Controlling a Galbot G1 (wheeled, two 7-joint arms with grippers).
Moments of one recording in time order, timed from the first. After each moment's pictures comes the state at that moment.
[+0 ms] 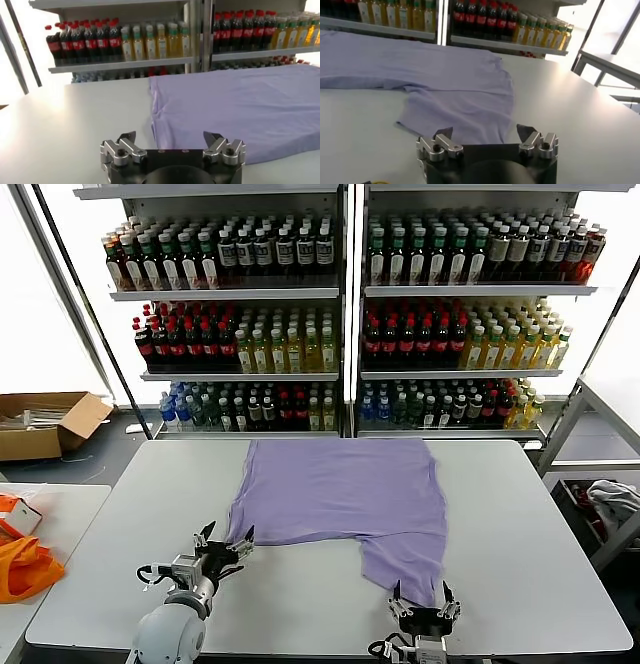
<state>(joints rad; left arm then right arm) 1.27 -1.31 -0.45 -1.83 -0.20 0.43 -0.02 -1.59 1.39 0.17 2.10 0.05 -0.44 0.58</state>
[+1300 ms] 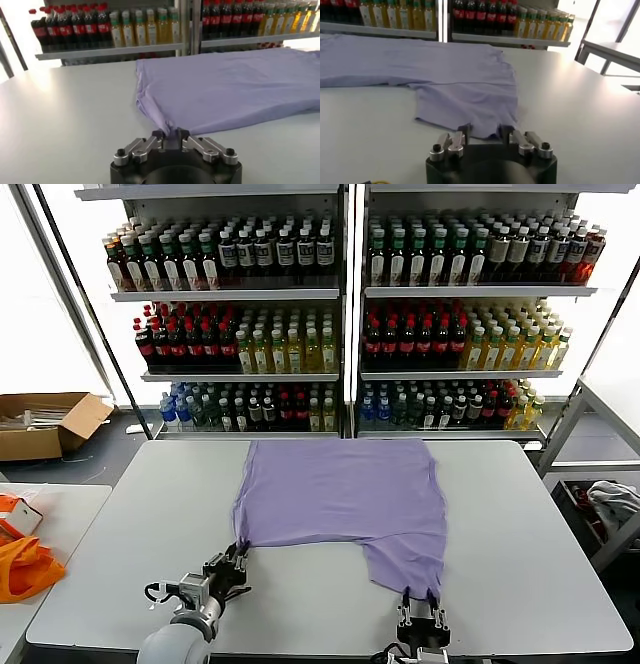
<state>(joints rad) 1.35 -1.32 -0.42 -1.88 -0.18 0.46 -0.01 -1.63 1.39 0.18 2.08 0.10 -0.39 0.56</state>
